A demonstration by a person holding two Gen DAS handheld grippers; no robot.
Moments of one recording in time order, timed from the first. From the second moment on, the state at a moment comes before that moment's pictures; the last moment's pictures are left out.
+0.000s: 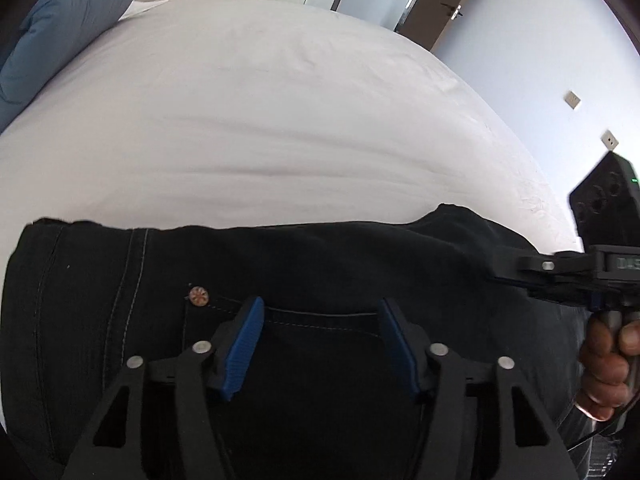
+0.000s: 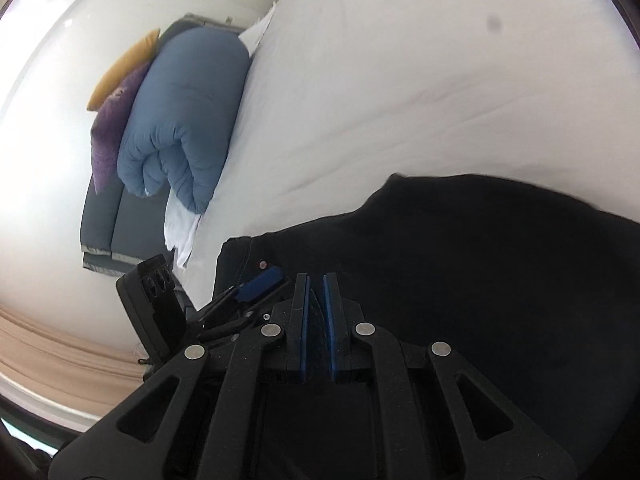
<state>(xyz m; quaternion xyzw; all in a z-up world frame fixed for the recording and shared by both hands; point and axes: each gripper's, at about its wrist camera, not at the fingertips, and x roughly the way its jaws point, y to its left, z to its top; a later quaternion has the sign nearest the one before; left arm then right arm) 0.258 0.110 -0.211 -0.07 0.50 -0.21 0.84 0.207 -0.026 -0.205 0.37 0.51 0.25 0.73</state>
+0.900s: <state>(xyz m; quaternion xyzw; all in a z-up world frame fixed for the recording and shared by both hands) 0.203 0.009 -0.213 -0.02 0.49 -0.22 0.84 -0.018 -0.254 -0.278 0.56 0.35 -0.01 0.75</state>
